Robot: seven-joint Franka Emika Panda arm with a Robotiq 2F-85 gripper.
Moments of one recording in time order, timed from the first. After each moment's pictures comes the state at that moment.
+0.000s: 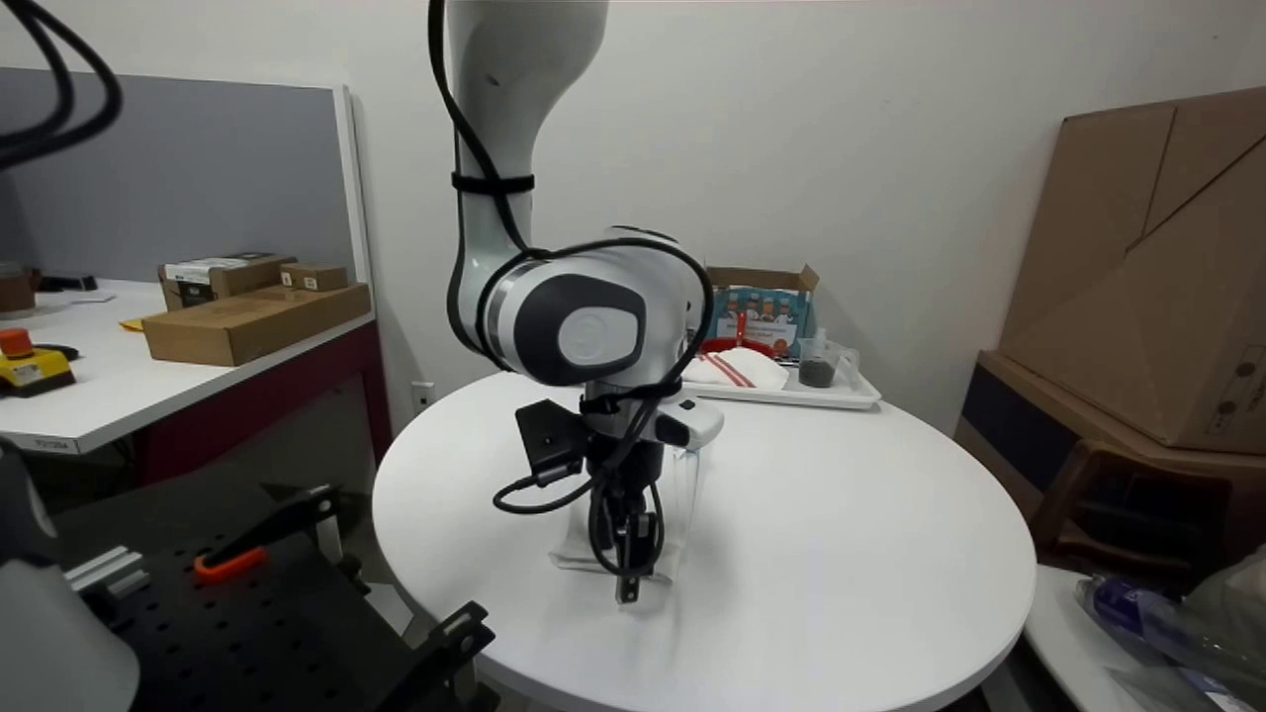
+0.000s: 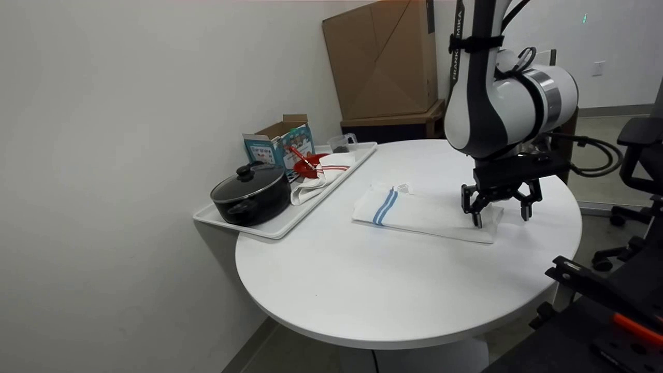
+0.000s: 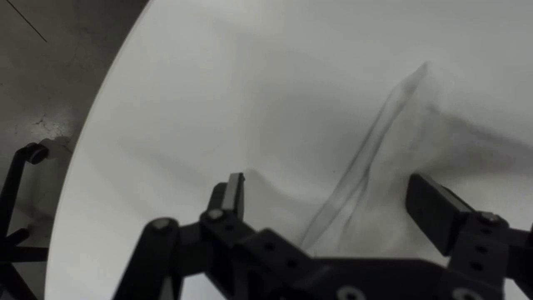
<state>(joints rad) 0.04 0.66 -0.13 -2.45 0.16 3.01 0.35</state>
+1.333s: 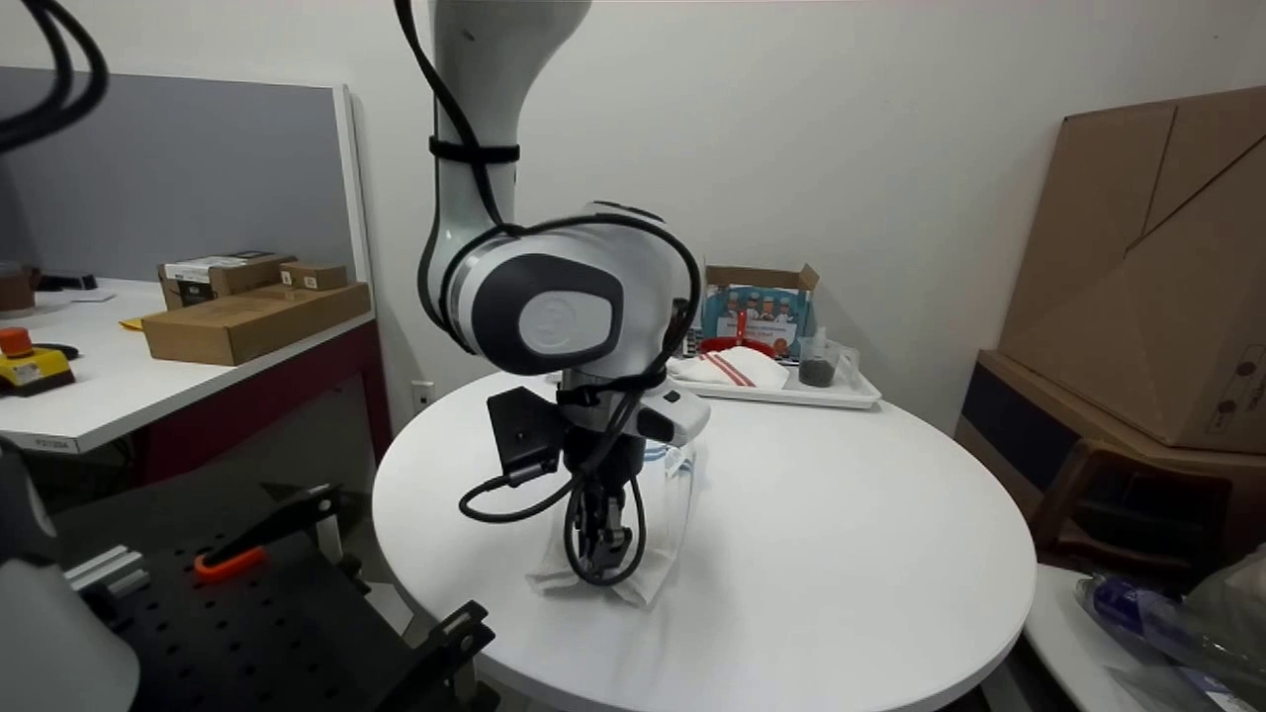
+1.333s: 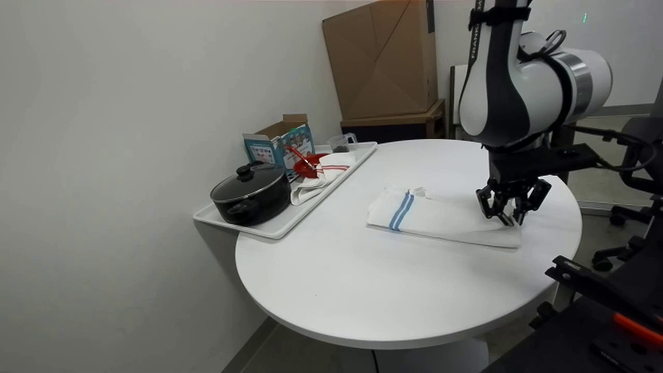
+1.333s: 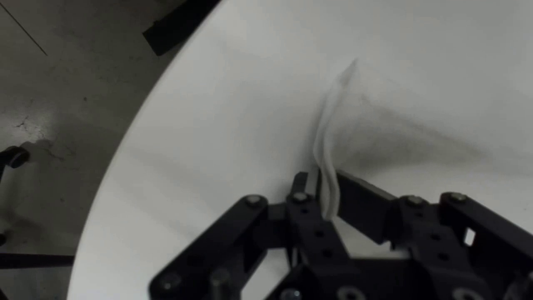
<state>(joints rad) -0.07 0.56 -0.05 -2.58 0.17 3.07 0.26</state>
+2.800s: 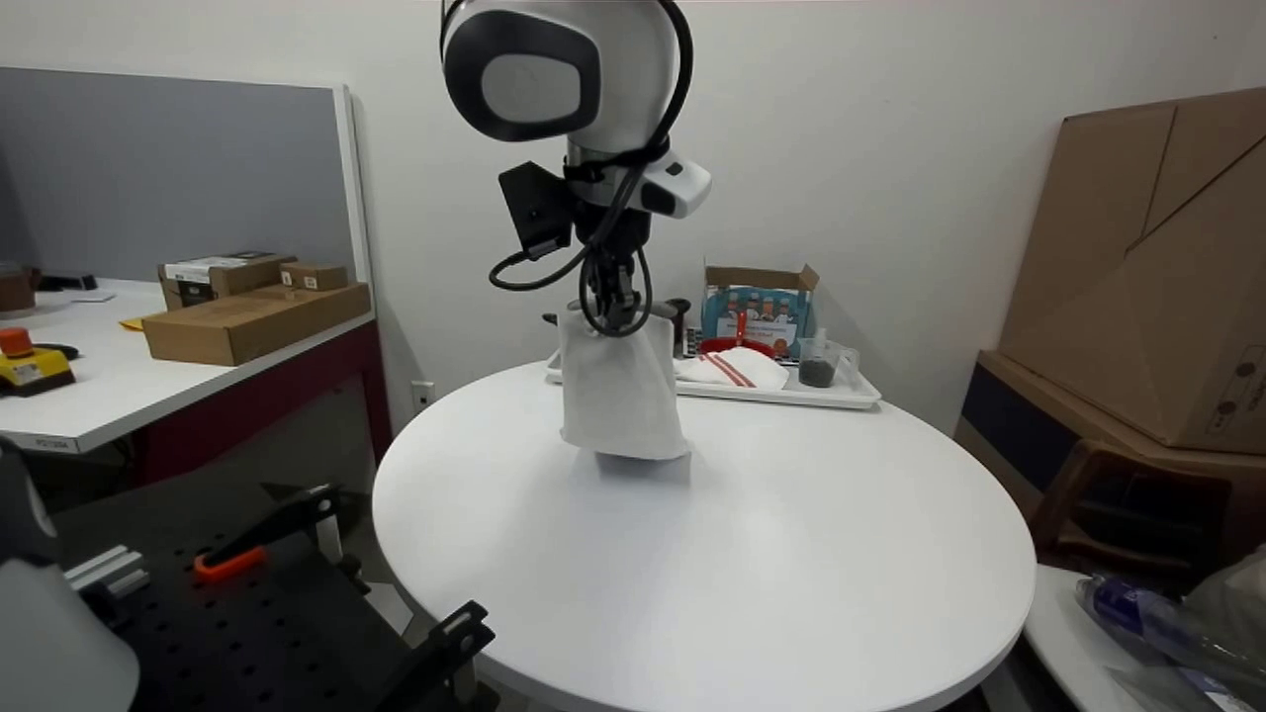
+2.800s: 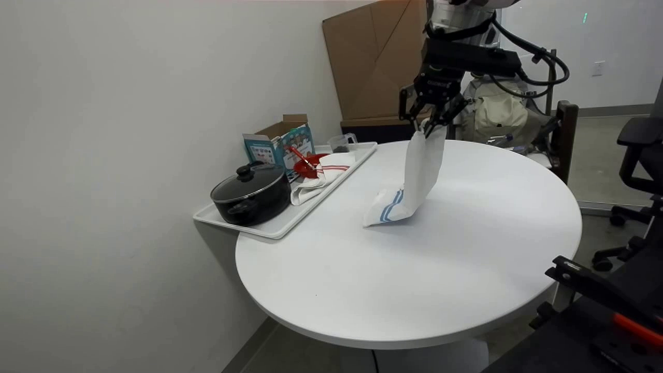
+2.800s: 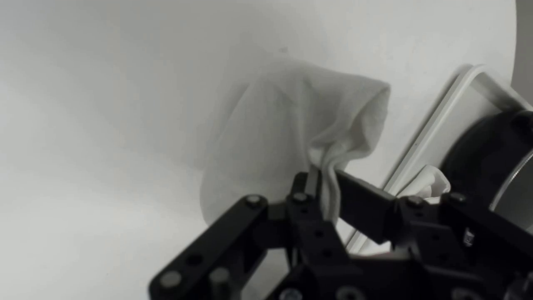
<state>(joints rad) -0.60 0.12 0.68 -2.55 0.70 2.92 -0.07</state>
